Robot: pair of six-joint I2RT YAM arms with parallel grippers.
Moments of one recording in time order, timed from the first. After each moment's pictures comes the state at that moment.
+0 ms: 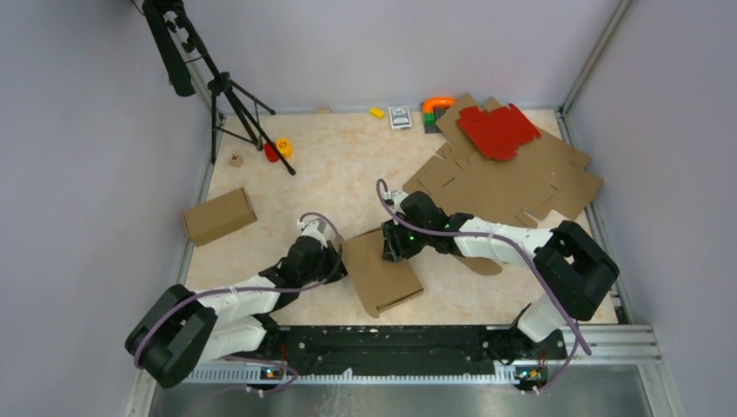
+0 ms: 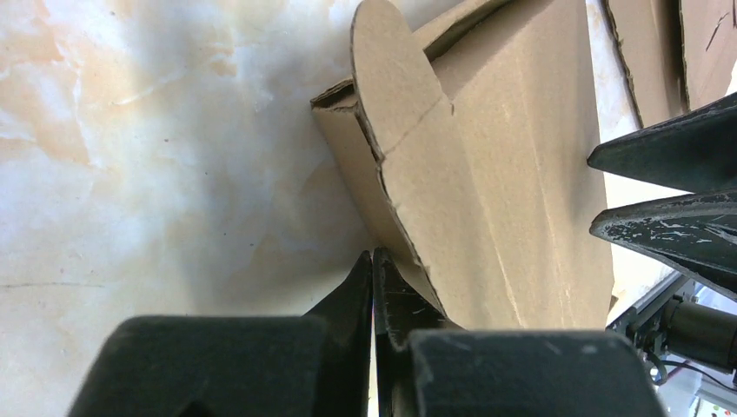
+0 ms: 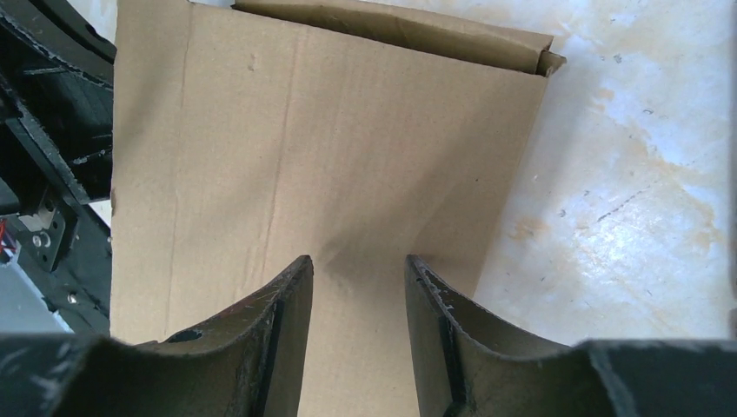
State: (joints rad) left arm -0.64 1.12 0.20 0.26 0.08 -0.86; right arm 0.83 1.56 0.87 -0.14 -0.23 0.37
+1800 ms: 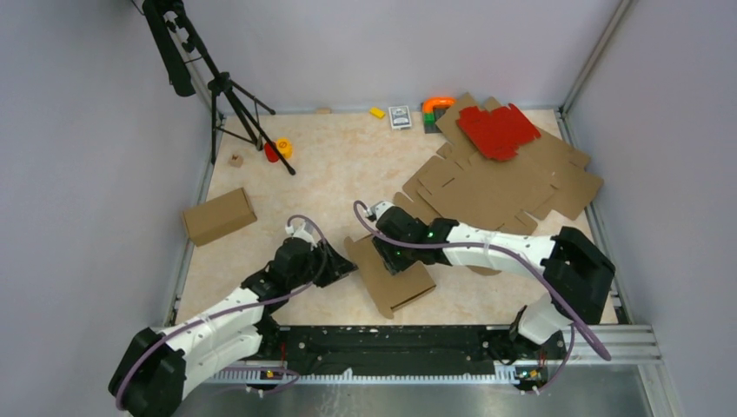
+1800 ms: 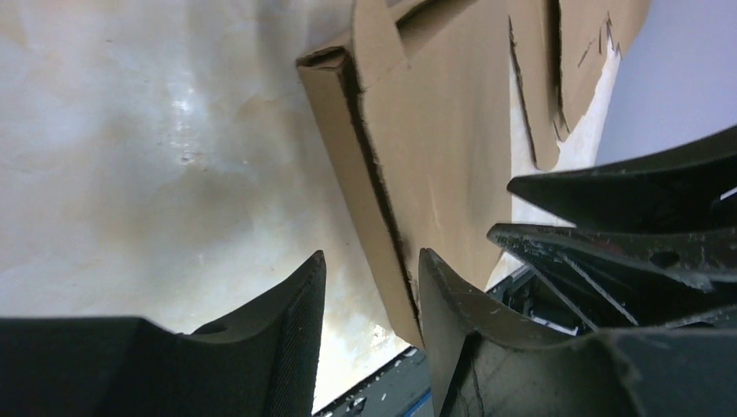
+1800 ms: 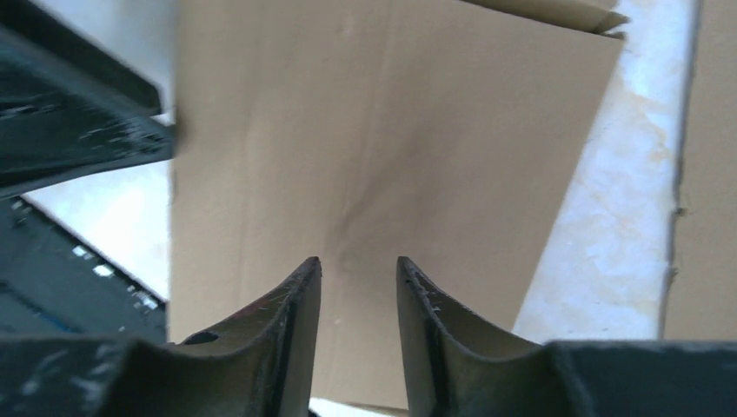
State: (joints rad) left arm -0.60 0.82 0.20 0.02 0.17 -1.07; right arm 1.02 1.56 1.02 -0.46 0.10 0.33
